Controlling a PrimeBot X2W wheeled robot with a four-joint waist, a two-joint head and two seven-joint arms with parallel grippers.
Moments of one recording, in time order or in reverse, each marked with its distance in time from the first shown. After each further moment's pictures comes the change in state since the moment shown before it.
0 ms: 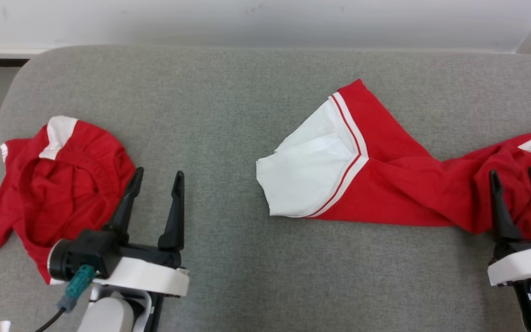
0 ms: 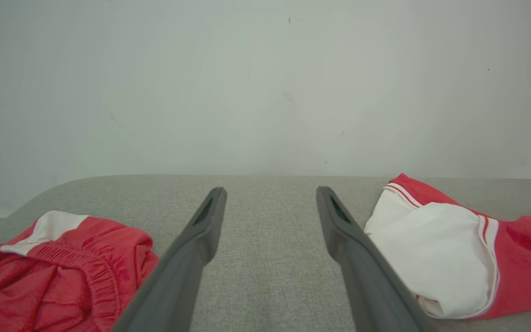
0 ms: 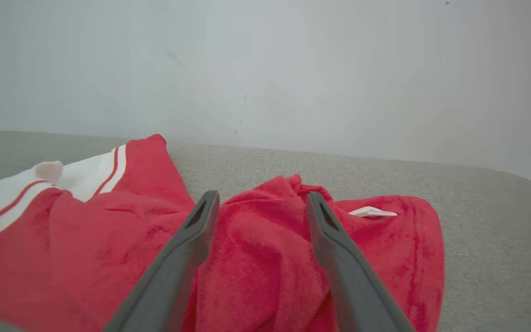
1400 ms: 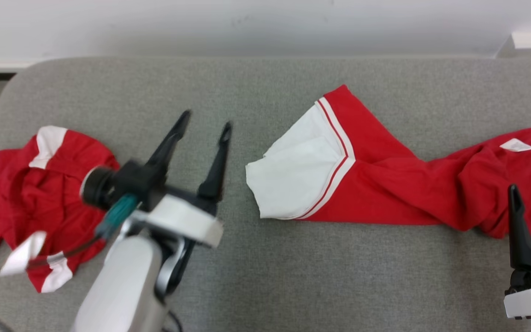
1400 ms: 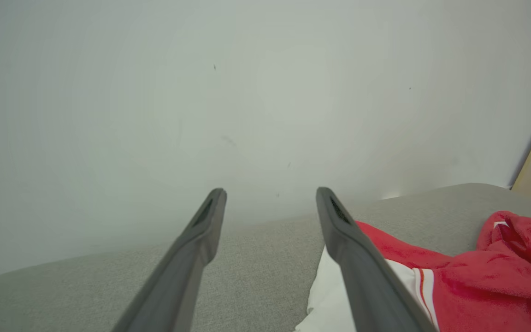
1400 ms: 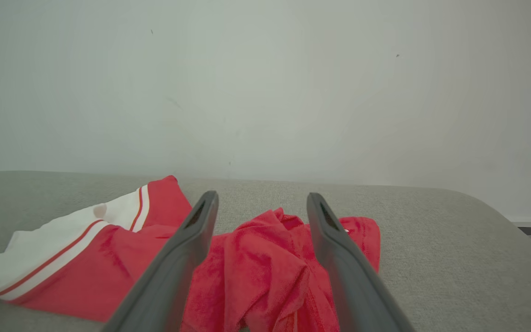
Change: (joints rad) left arm -0.201 -0.002 -0.095 0.022 0.030 -0.052 0.107; right arm 0.258 0.081 -0.116 -0.486 -0.007 0.000 0.187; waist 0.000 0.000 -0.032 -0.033
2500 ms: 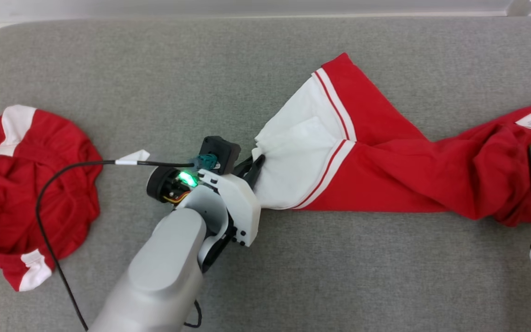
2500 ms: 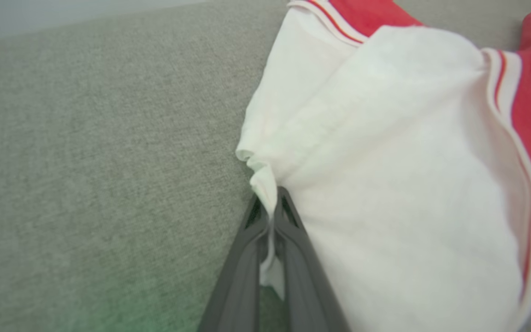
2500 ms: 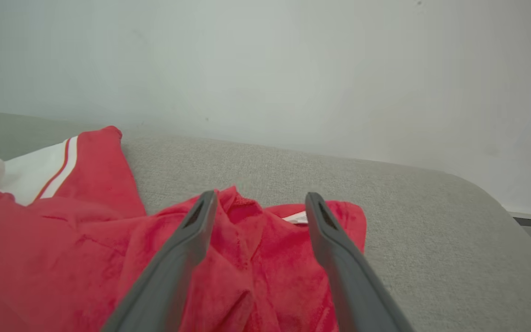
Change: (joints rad) left arm -0.297 -0.091 -0.219 0.575 -0.089 -0.142 0.288; right arm -0.188 -0.166 0.040 0.151 0.051 0.000 0.058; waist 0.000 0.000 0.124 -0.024
